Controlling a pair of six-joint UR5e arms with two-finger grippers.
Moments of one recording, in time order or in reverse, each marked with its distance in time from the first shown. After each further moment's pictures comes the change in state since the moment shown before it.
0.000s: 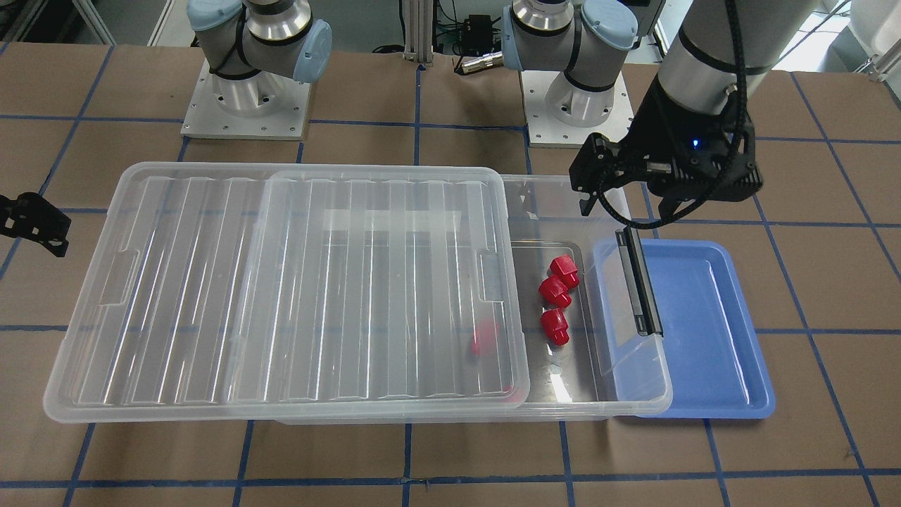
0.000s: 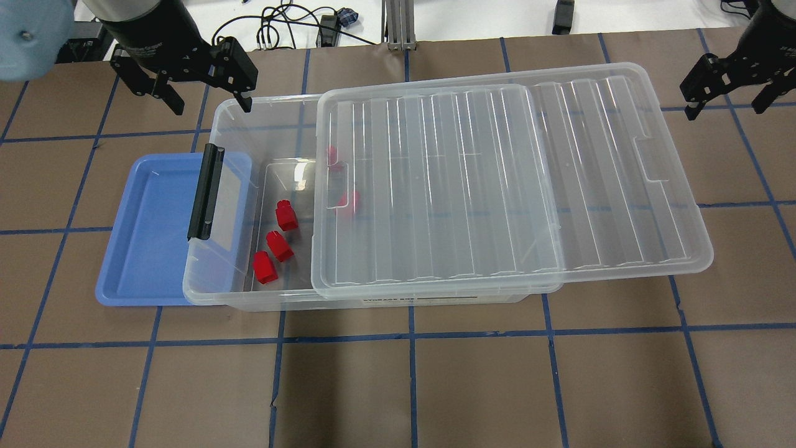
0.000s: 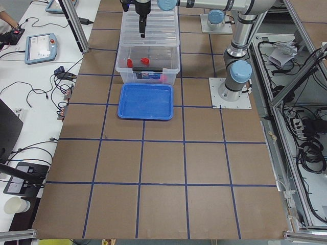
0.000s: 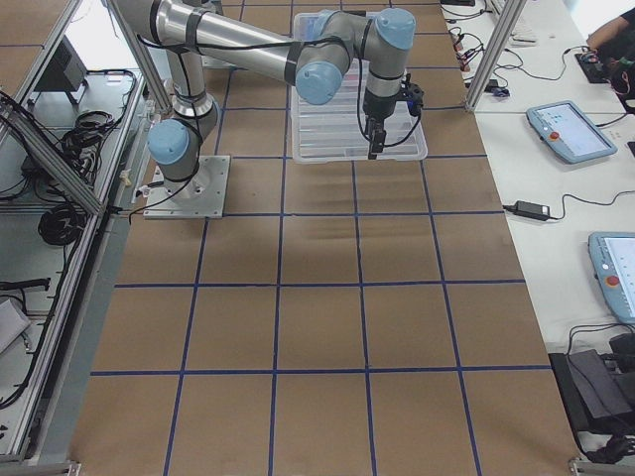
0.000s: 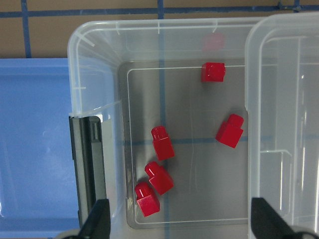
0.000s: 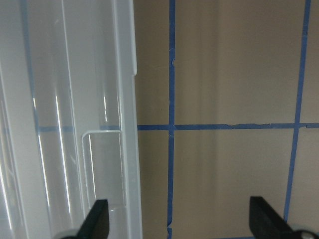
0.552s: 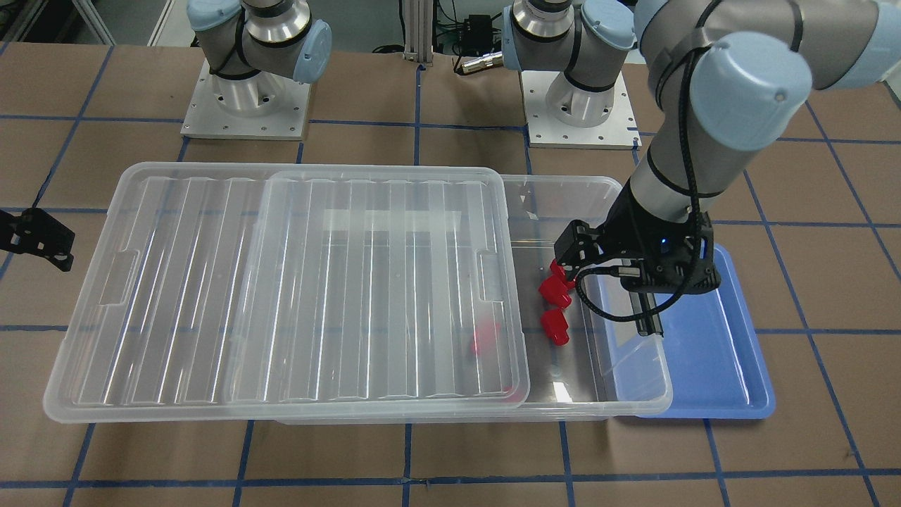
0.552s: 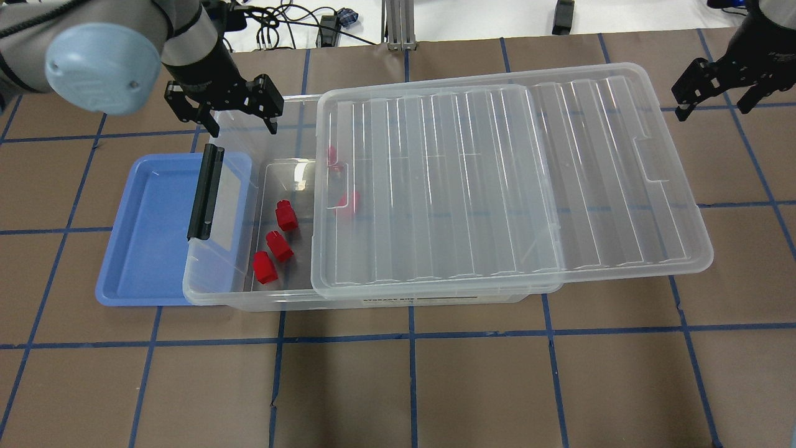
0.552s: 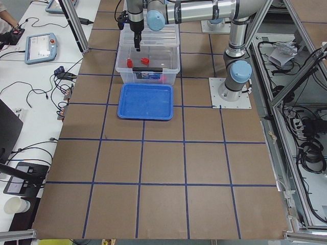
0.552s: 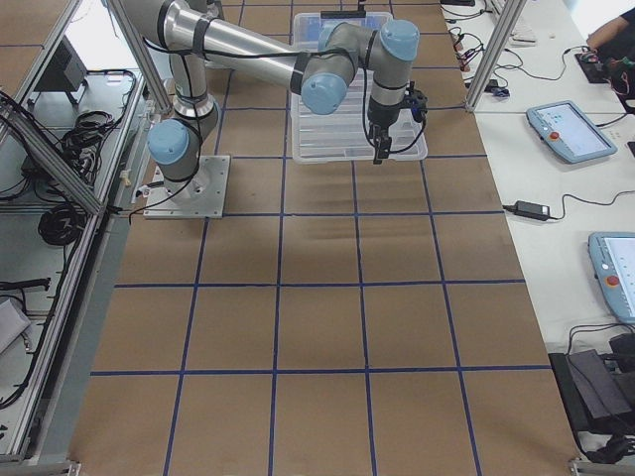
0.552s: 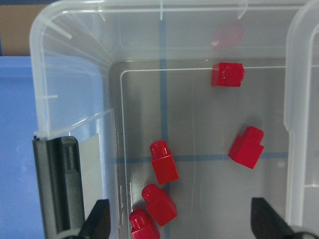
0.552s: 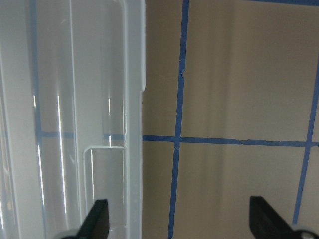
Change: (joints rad) left arm 0.001 -0.129 -0.022 0.103 0.000 -0.018; right arm -0.004 0.020 0.001 -0.029 0.032 -0.044
